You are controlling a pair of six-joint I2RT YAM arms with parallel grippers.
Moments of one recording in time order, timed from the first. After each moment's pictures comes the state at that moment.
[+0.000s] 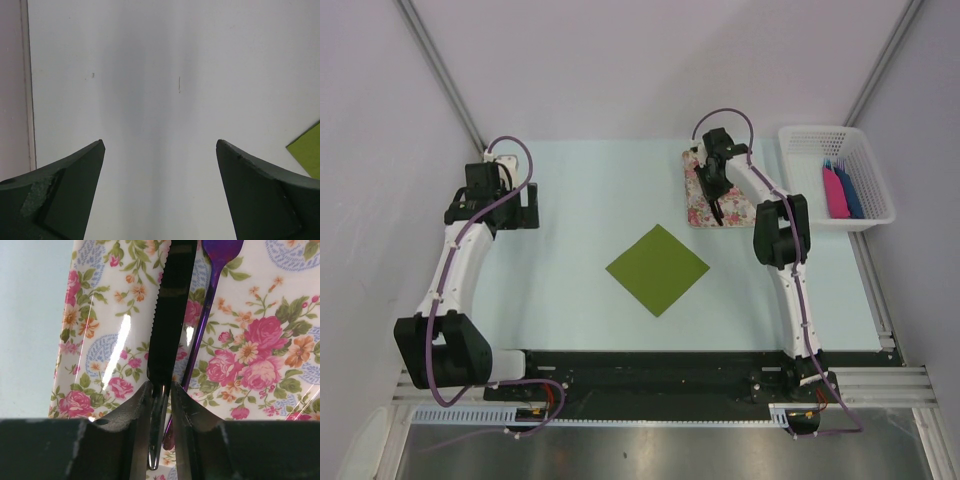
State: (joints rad) left arm 0.08 1.33 1.19 -0.67 -0.02 0.06; right arm 0.29 2.48 2.22 -0.83 0.01 -0.11
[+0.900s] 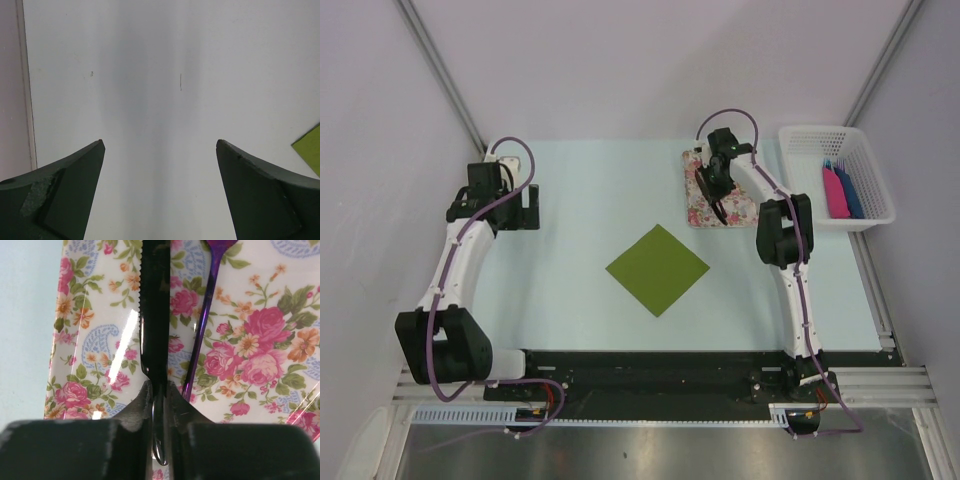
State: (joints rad) left arm 0.08 1.35 1.19 -0.67 -0.02 0.08; right arm 0.27 2.48 2.20 -0.85 -0.04 -0.11
